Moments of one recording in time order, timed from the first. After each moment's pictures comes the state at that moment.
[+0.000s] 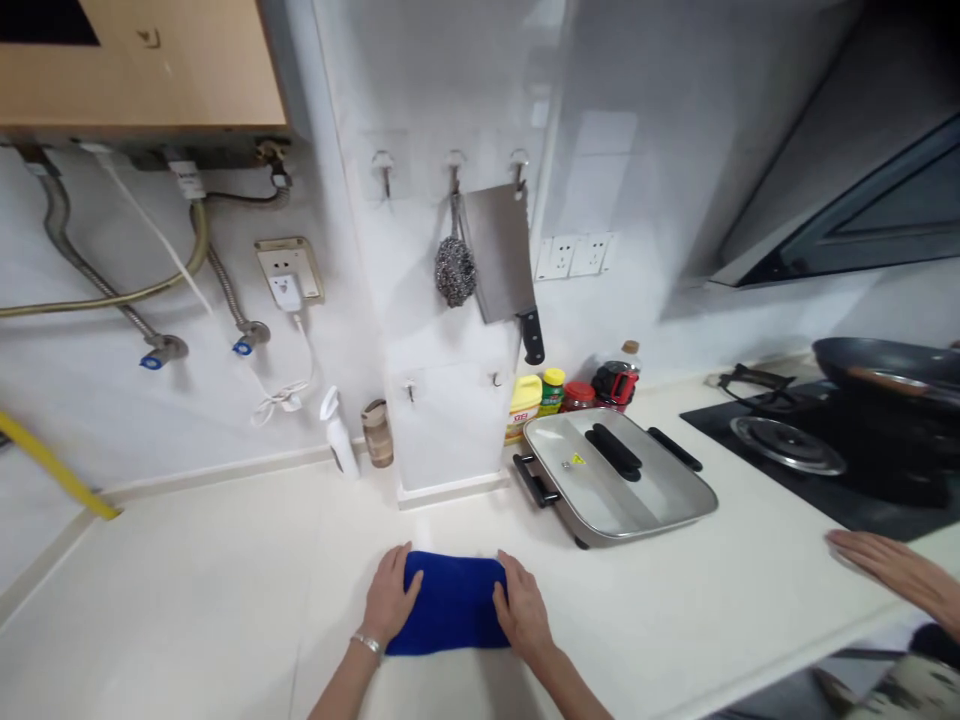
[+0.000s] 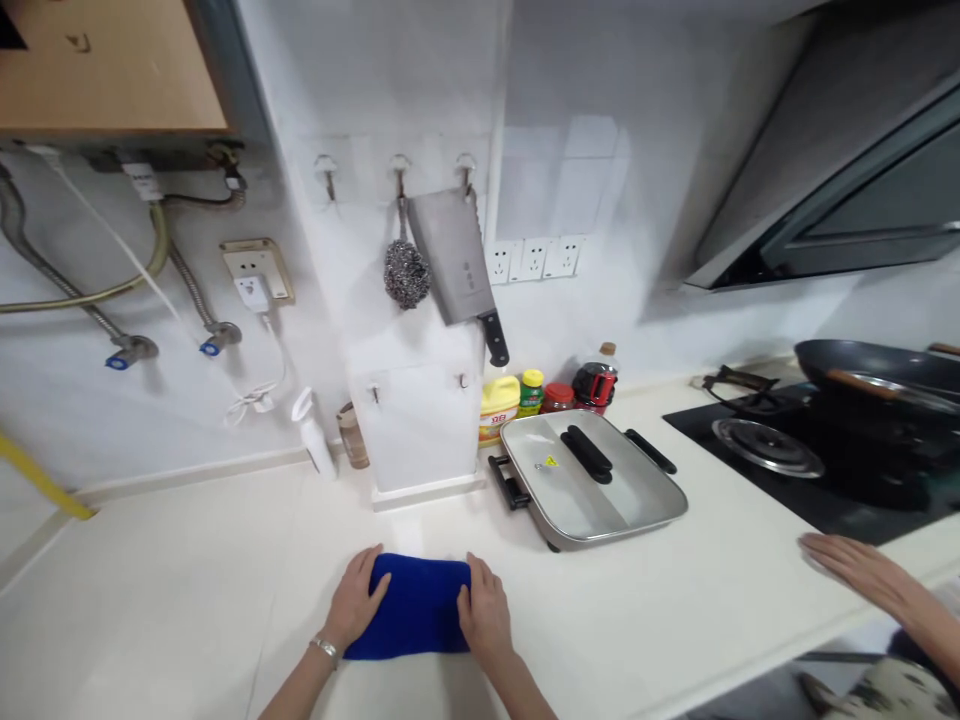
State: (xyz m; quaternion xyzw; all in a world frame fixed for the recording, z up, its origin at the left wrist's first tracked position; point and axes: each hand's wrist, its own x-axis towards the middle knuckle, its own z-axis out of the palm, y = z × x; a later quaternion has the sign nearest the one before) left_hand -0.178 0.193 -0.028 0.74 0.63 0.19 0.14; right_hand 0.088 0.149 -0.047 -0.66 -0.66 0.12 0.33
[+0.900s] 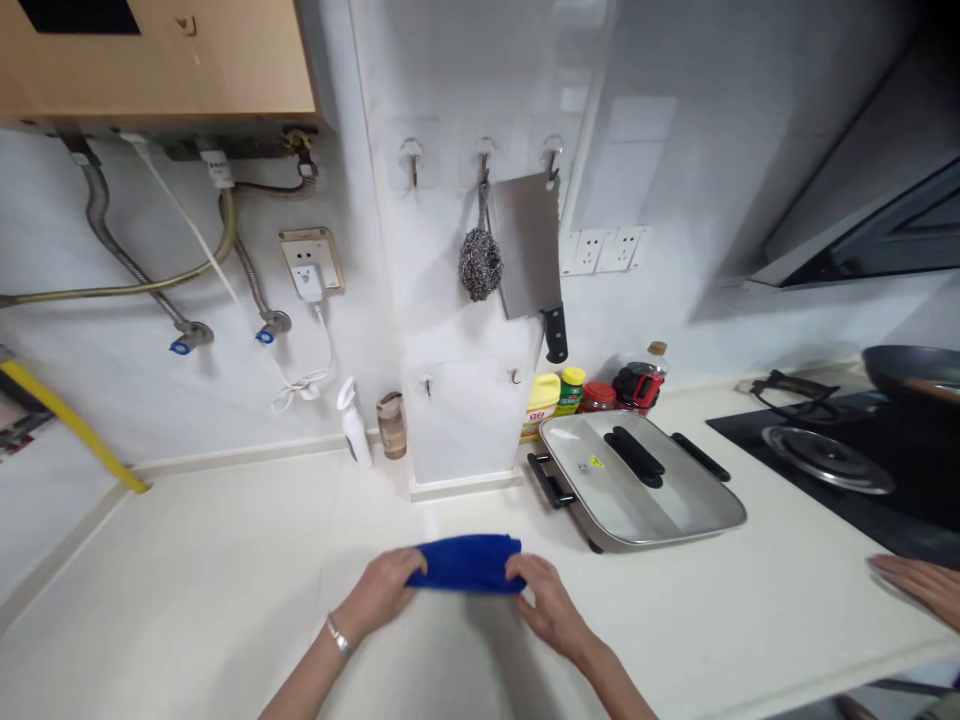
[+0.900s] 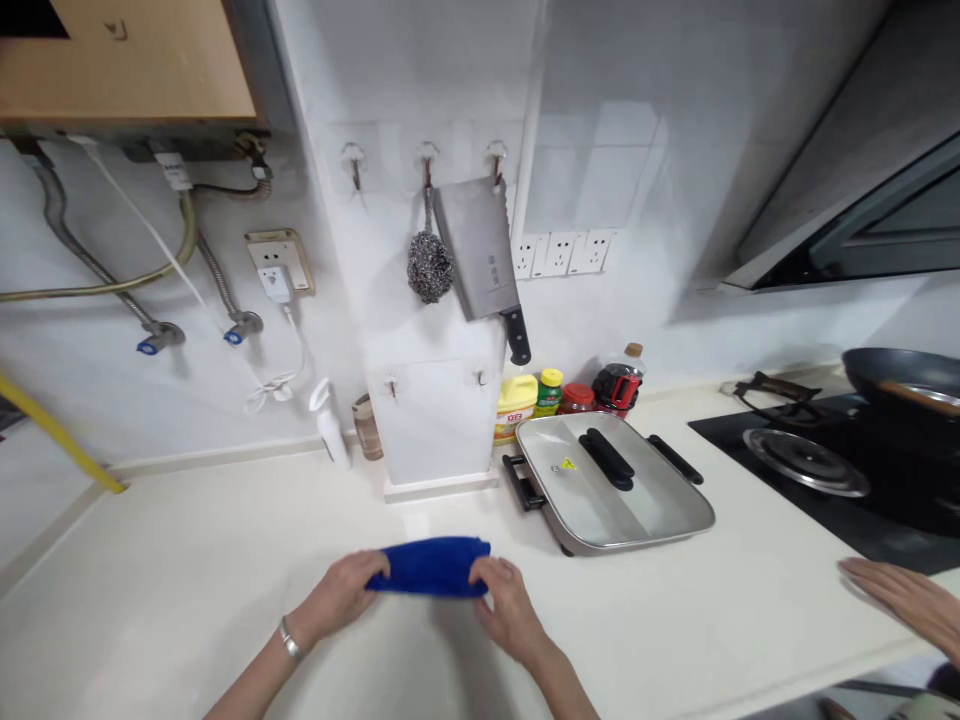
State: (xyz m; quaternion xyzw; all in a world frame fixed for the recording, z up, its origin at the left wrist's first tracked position) left_hand -0.199 0.168 0.090 0.83 0.46 0.18 0.26; right_hand 0.127 0.147 0.021 -0.50 -0.75 0.25 0.35
